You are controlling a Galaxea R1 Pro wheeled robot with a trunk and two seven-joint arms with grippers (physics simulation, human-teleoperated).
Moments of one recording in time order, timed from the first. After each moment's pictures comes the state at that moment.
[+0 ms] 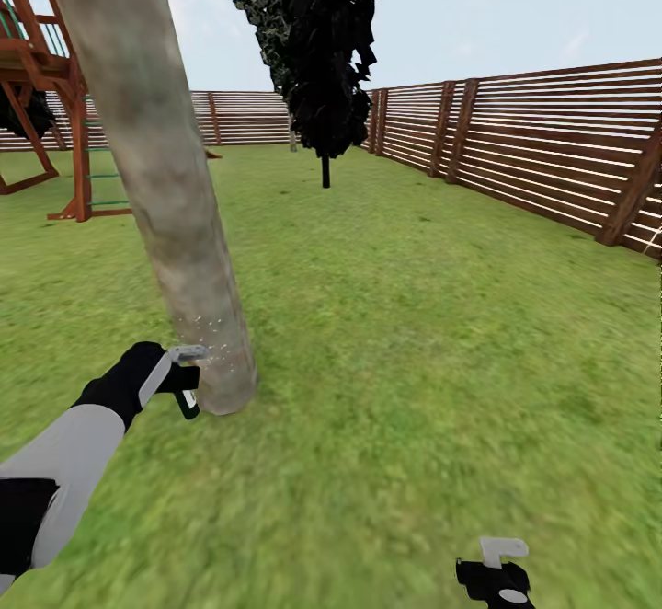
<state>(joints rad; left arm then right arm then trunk) -1.02 0.21 -0.10 -0.51 0.20 0.82 0.03 -0.48 -0.02 -0.54 -0.17 0.54 -0.13 -0.13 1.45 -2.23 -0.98</state>
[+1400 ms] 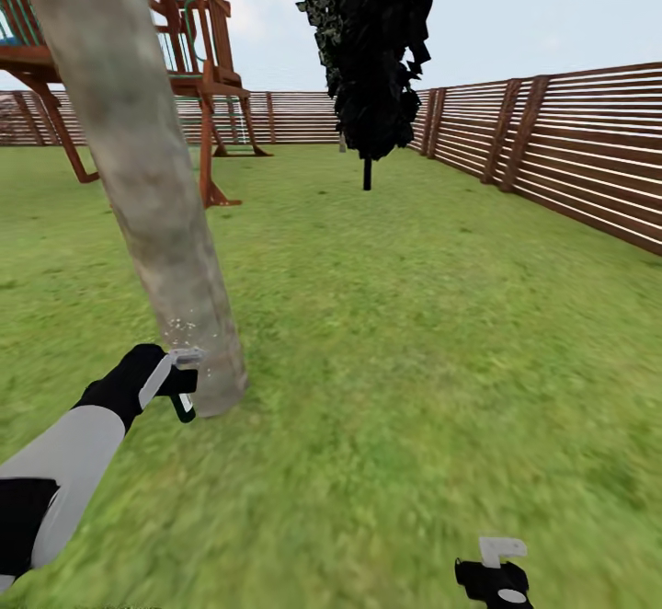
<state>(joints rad) -1.02 0.21 -0.09 -0.50 0.20 0.82 0.05 -0.48 -0.02 -0.54 -0.17 0.54 -0.13 -0.13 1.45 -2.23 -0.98</state>
